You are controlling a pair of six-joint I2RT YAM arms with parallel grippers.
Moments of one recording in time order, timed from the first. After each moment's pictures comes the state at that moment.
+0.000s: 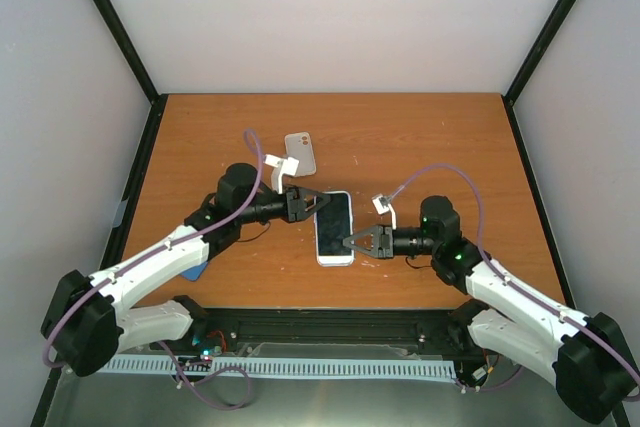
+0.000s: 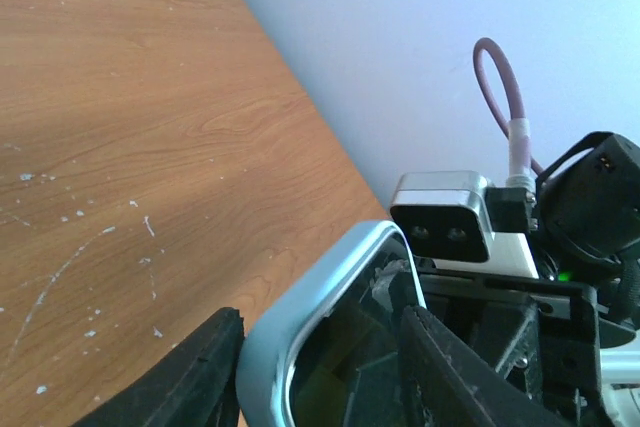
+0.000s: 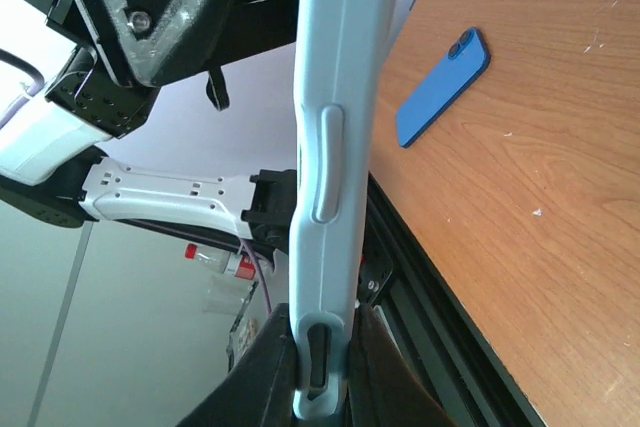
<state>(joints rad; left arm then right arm) -0.64 1.13 0.70 0.15 0.57 -0.69 0.58 0.90 0.40 0.22 -0.93 0.89</state>
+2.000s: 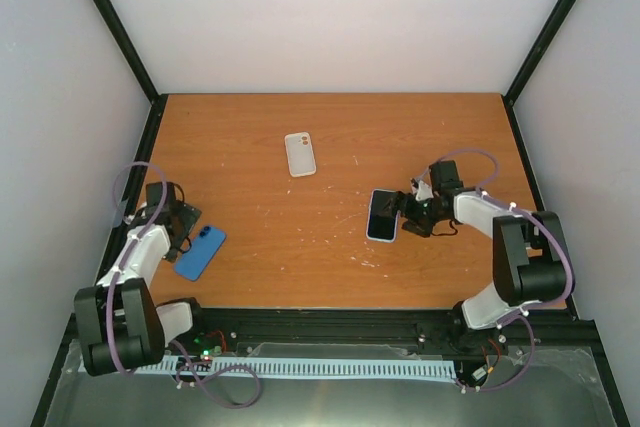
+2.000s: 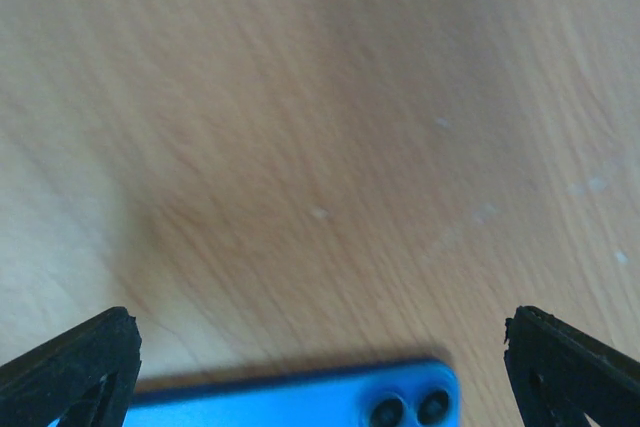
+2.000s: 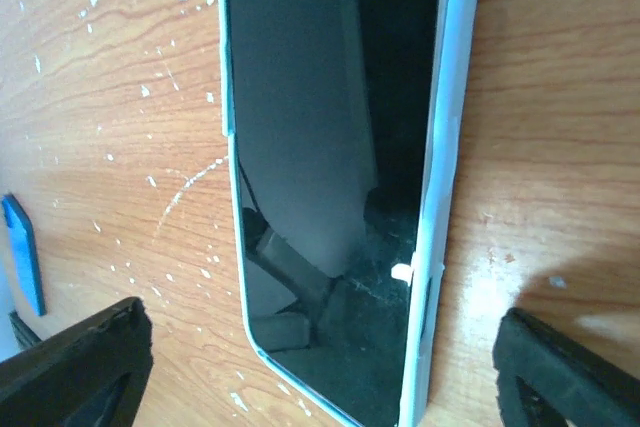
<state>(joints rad) 0.19 1.14 0.56 -0.51 -0.13 -0.92 0.13 1.56 0.74 -0.38 -0.62 0.47</state>
